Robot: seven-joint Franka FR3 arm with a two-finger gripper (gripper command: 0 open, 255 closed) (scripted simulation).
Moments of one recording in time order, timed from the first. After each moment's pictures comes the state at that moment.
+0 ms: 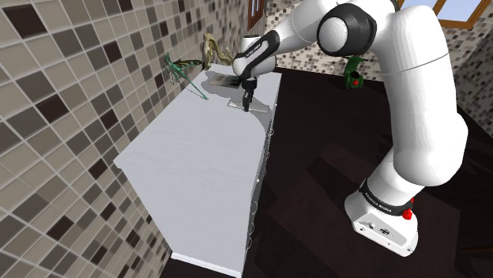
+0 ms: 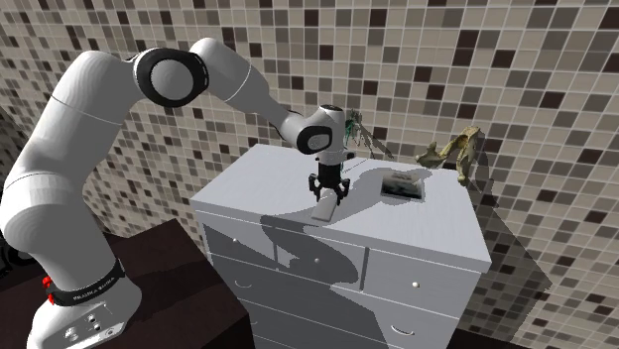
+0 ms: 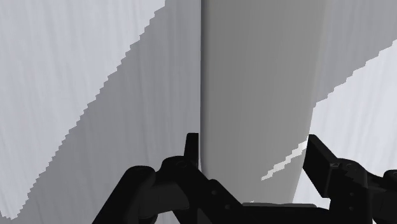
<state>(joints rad) -0.03 0.68 -0.16 -1.65 0.12 2.32 -0.75</state>
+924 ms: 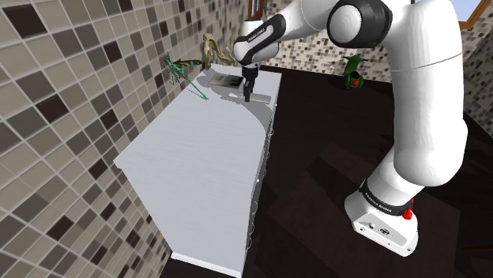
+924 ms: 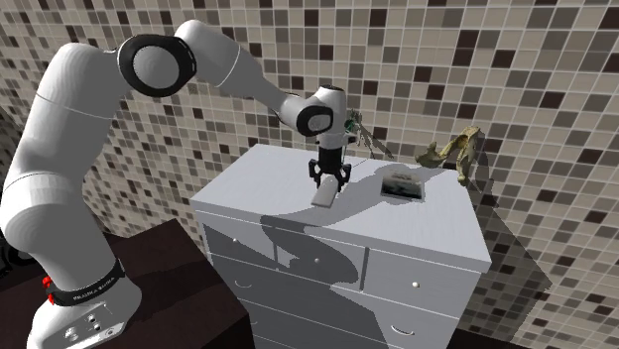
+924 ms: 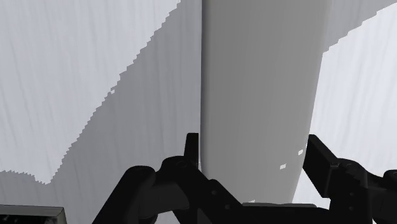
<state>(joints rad) -0.02 0.59 -0.17 -1.64 0.10 2.22 -0.75</state>
